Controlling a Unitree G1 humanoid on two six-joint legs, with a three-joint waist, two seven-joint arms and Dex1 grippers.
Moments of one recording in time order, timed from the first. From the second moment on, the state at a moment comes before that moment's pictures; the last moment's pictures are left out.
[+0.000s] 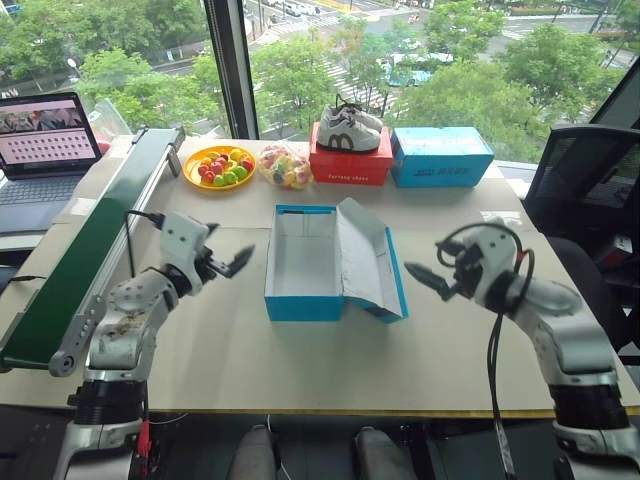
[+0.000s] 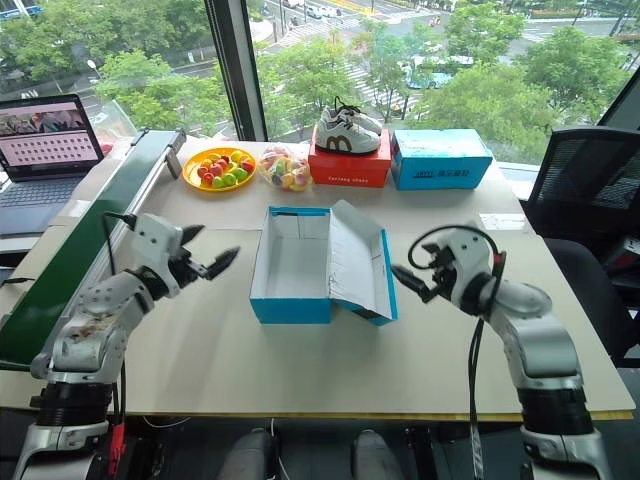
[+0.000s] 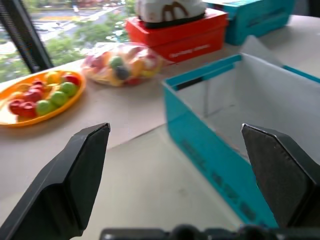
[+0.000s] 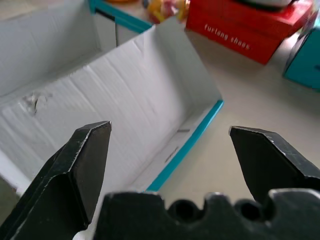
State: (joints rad) left arm -0.38 0.53 0.22 -0.01 -0.23 0.37 -0.41; right arm -0.45 -0.53 -0.08 -0.09 0.28 0.48 0.61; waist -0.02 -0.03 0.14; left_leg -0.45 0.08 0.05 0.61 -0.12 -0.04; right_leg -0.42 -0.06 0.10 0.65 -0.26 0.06
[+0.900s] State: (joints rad) left arm -0.23 0.64 0.61 0.15 -0.32 0.41 -0.33; right arm -0.65 -0.26 0.19 -0.09 0.38 0.58 0.72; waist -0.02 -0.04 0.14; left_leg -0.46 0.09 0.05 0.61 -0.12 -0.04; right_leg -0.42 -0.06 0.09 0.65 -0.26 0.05
